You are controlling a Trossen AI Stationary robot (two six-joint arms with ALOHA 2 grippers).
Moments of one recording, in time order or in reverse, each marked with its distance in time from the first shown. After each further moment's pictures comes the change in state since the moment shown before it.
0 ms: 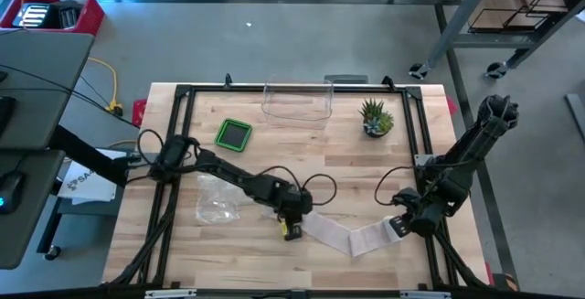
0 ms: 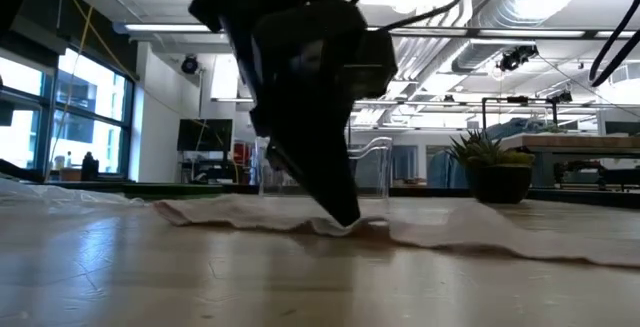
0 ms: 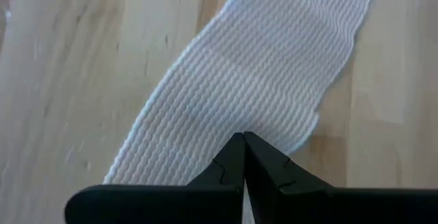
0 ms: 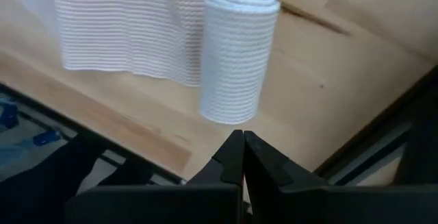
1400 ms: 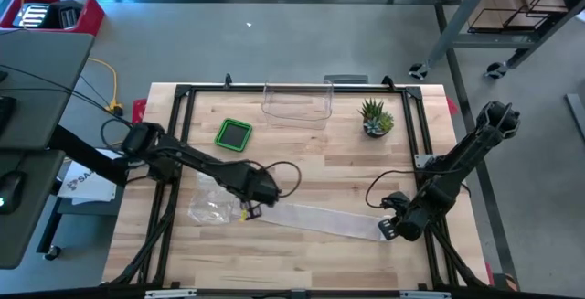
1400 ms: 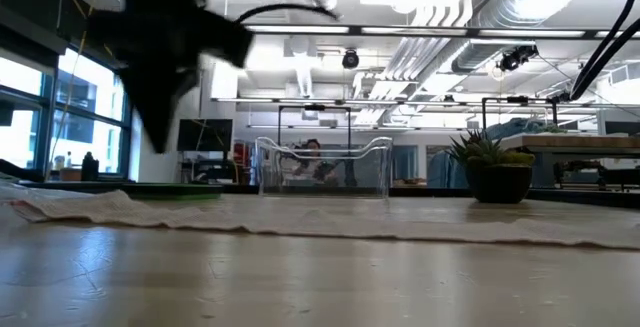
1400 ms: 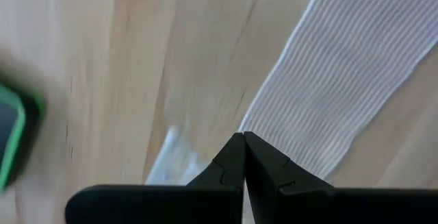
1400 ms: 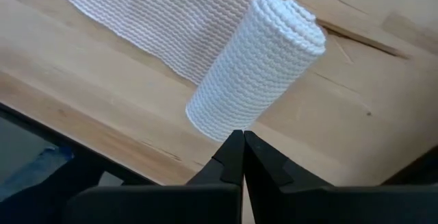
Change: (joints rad) left arm -0.030 -0.346 -0.158 -0.726 -0.241 -0.140; right arm -0.077 0.136 0.001 0.118 0.005 -0.045
